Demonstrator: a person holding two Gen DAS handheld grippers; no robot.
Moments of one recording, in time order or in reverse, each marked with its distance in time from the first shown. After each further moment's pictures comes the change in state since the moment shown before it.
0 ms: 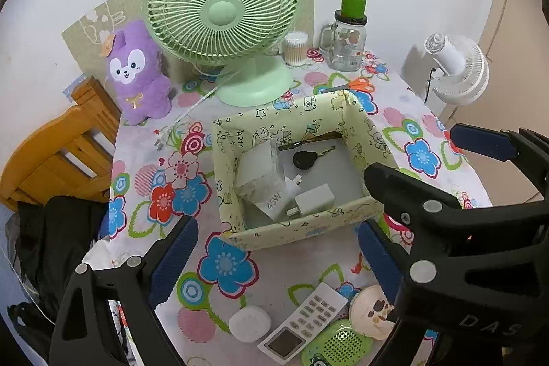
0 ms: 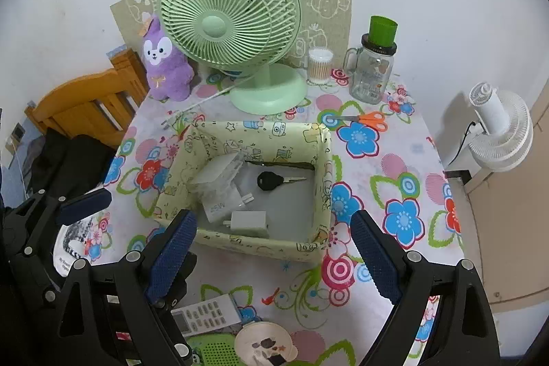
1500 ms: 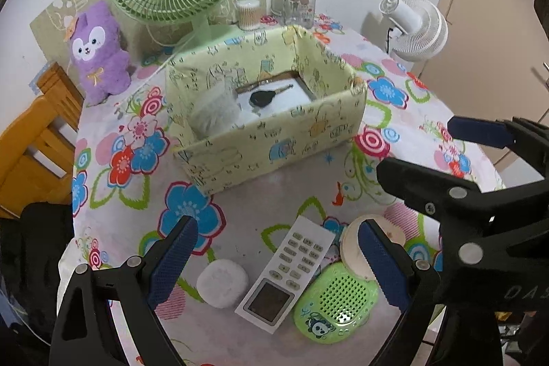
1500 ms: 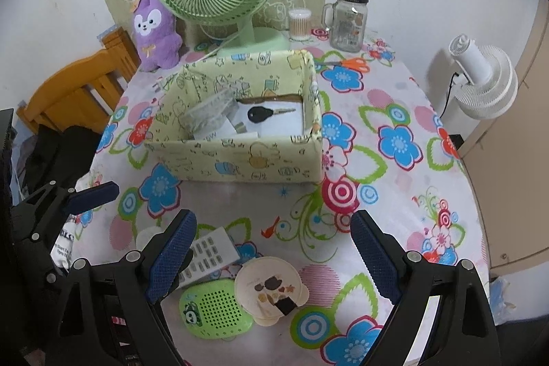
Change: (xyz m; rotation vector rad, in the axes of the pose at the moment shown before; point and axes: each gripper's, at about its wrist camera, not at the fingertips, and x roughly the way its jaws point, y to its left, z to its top) left arm 0.022 -0.013 -0.079 0.128 0.032 -0.129; right arm 0.001 -0.001 -0.094 0.083 0.047 -0.031
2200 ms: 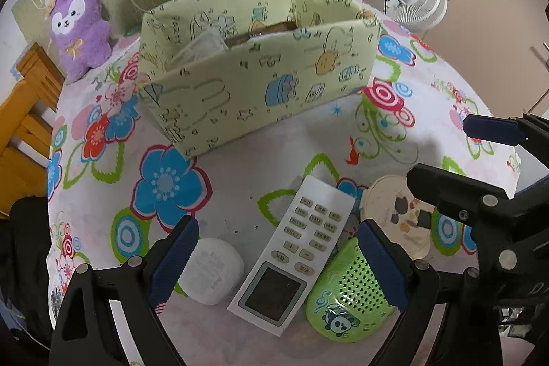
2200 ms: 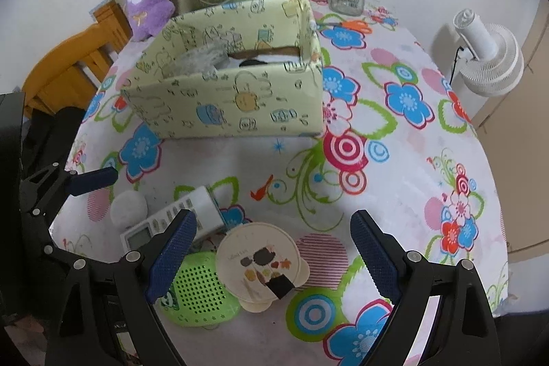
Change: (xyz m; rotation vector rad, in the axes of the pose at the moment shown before) left arm 0.048 0.007 -0.030 0.029 0.078 -0.028; right arm 0.040 -0.007 -0.040 0.003 0.080 -0.010
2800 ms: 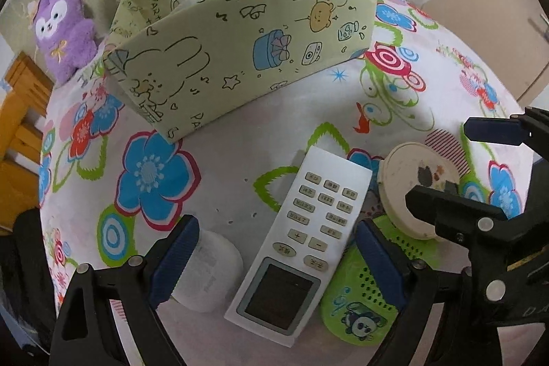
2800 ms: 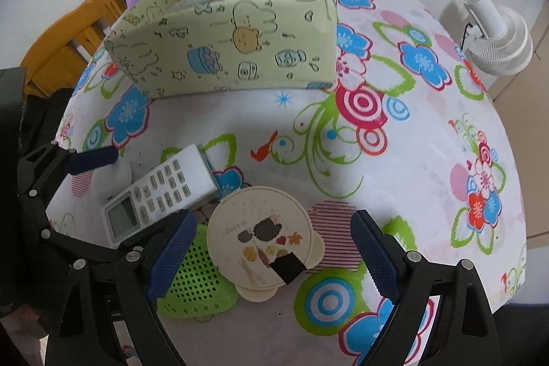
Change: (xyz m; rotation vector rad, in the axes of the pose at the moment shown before) left arm 0.028 -0.006 -0.012 0.083 0.032 0.033; right arm 0.034 0.004 -0.022 0.006 0.095 0.006
